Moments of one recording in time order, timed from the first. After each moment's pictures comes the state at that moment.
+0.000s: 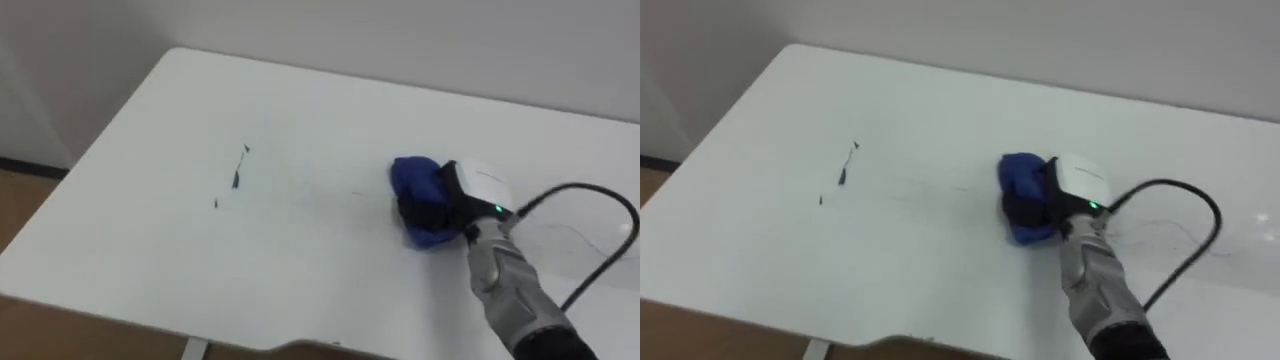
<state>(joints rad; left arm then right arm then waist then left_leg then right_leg) 0.26 0.20 0.21 0.96 0.05 0.13 0.24 -0.27 -0.26 0.22 0.64 -0.81 0.06 -0.26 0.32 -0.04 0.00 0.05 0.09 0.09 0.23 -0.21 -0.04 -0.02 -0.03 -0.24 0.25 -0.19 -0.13</state>
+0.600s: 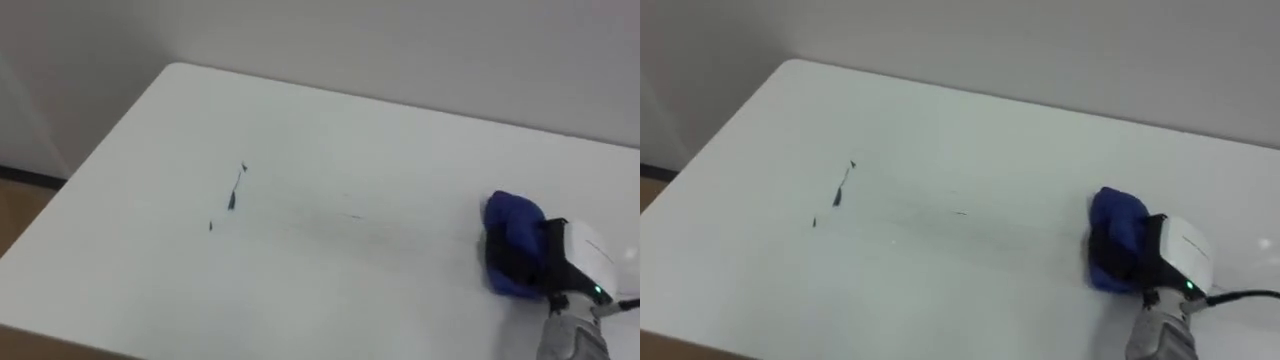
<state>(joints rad) 0.31 0.21 0.25 0.93 0.07 0.11 0.24 -0.07 -0.31 -0.05 0.73 -0.70 0.02 -0.45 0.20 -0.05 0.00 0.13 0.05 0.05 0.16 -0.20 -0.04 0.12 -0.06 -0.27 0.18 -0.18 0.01</state>
